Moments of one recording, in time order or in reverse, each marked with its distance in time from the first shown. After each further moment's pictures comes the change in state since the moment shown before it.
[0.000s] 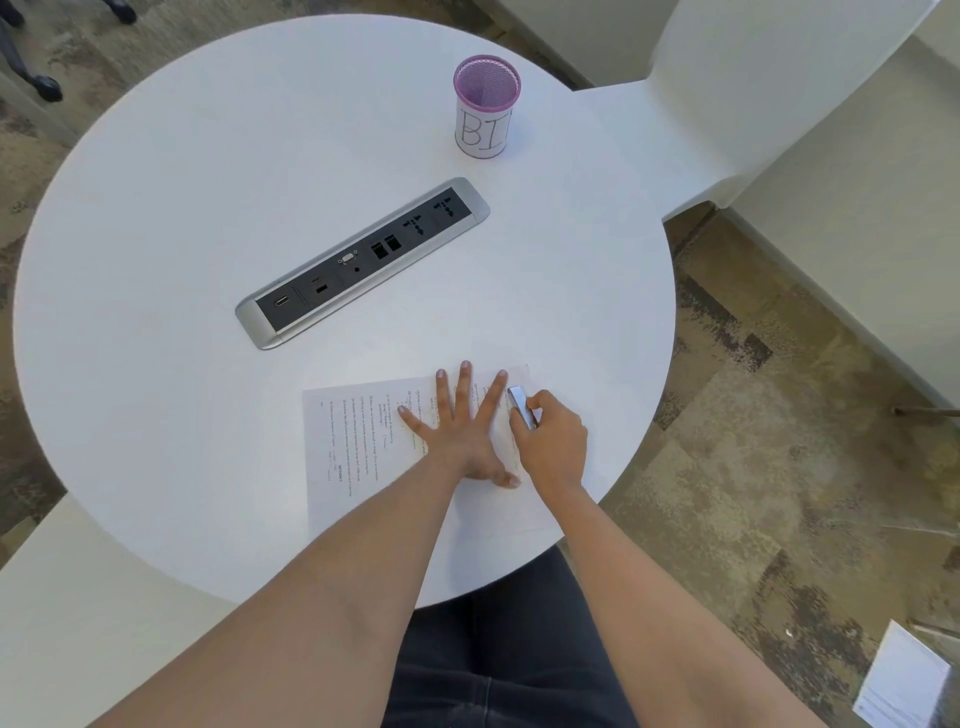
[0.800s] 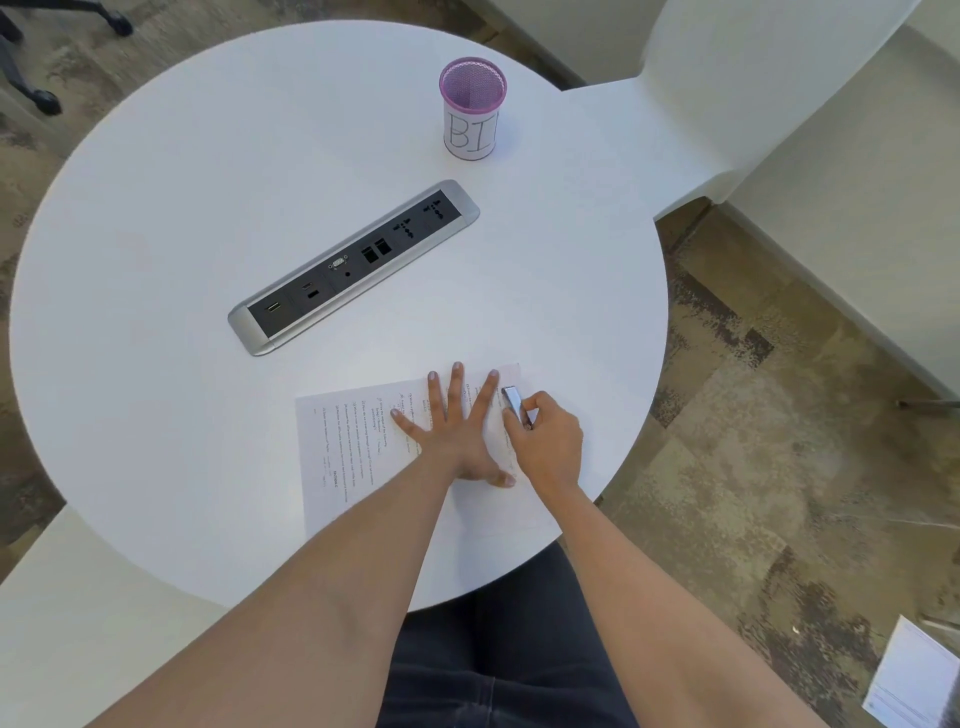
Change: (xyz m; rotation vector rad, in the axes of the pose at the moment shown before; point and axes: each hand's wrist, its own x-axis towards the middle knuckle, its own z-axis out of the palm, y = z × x) left_hand -0.005 0.006 -0.004 -0.009 -0.018 -0.014; right_hand 0.004 0.008 0.000 0.084 -0.003 0.041
